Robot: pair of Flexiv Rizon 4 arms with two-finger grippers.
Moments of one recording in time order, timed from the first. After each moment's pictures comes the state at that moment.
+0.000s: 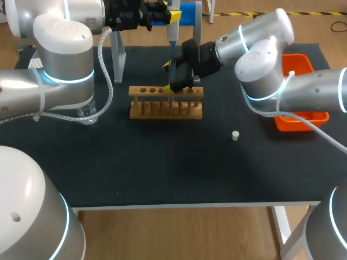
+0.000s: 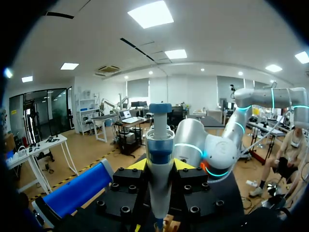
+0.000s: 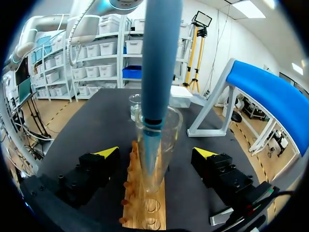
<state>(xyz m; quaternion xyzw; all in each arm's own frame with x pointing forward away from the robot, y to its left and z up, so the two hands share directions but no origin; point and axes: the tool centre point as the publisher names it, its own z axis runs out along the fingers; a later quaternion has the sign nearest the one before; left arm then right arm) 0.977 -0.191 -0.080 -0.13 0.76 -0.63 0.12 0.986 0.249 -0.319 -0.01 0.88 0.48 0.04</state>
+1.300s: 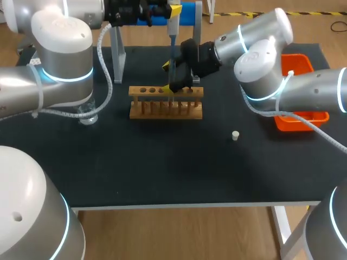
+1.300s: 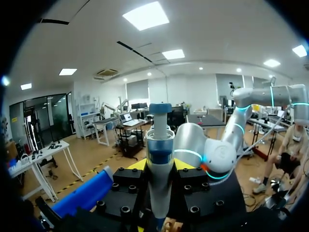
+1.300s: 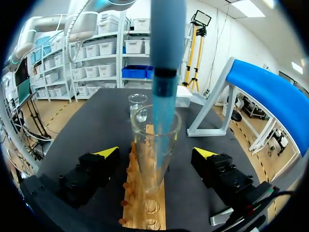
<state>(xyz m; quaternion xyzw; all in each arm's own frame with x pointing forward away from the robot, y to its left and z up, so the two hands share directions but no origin) 0.973 -0.193 -0.059 -0.11 0.76 -0.63 0.14 0.986 0.251 -0.320 0.00 0.88 0.48 0.04</state>
